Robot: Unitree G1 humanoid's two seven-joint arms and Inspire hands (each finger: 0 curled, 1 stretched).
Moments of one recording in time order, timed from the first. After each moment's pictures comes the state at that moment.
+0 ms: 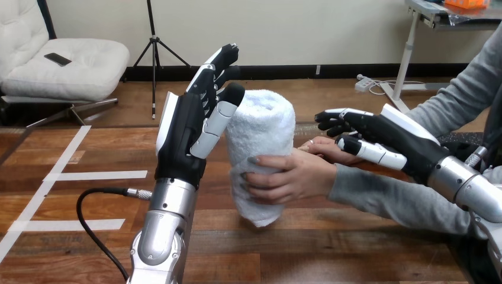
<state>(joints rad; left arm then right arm) -0.28 0.00 -0.02 0.39 0.04 -0.53 -0.07 -0.58 -0.56 0.11 0.96 -0.12 -0.71 0.45</state>
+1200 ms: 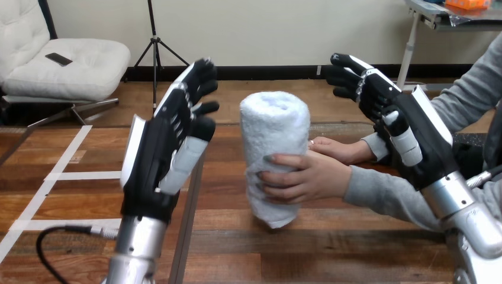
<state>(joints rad) 0.02 0.04 -0.02 0.04 0.01 -0.54 -0.12 -0.29 -0.36 -0.02 0.47 0.28 -0.68 0.47</state>
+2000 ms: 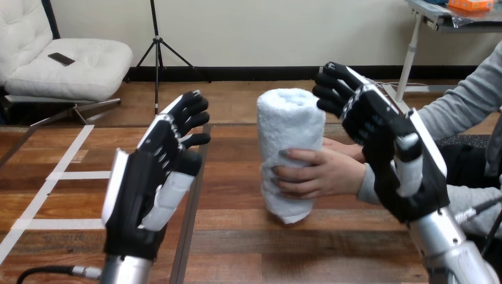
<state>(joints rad) 0.22 0.05 -0.02 -0.10 -0.04 -0.56 -0.15 -0.03 -0.24 0.00 0.09 0.37 -0.53 0.47</state>
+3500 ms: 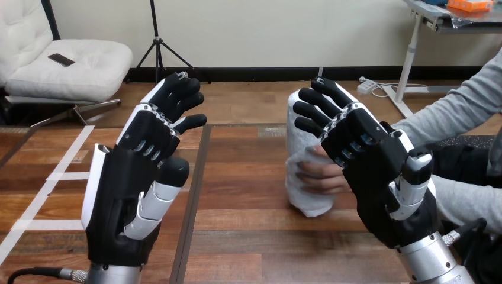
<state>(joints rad) 0.24 0.05 -0.02 -0.16 -0.18 -0.65 -0.25 0.08 -0.17 0.02 -0.04 0.46 -0.43 0.55</state>
